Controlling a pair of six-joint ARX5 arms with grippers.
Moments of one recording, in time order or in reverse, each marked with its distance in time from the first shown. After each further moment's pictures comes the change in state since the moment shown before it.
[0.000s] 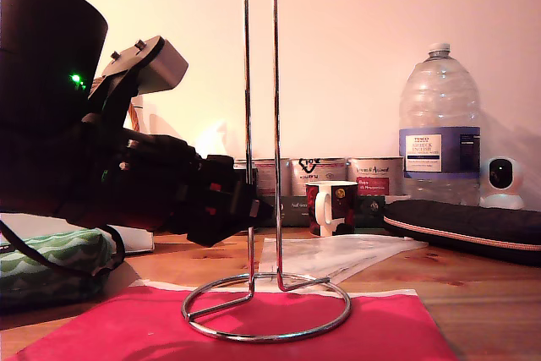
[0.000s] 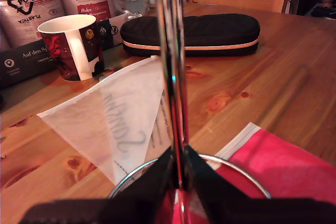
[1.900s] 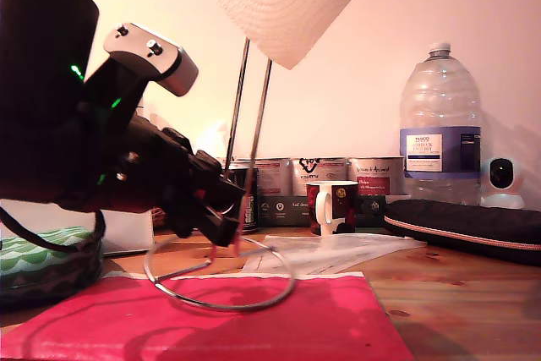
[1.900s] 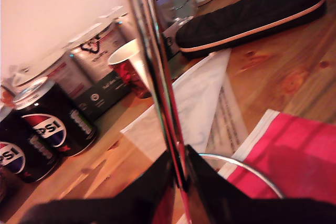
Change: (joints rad) left arm -0.010 -0.028 -0.008 0.037 -0.185 0.356; right arm 0.027 0.077 -0.148 -0.008 0.126 -0.074
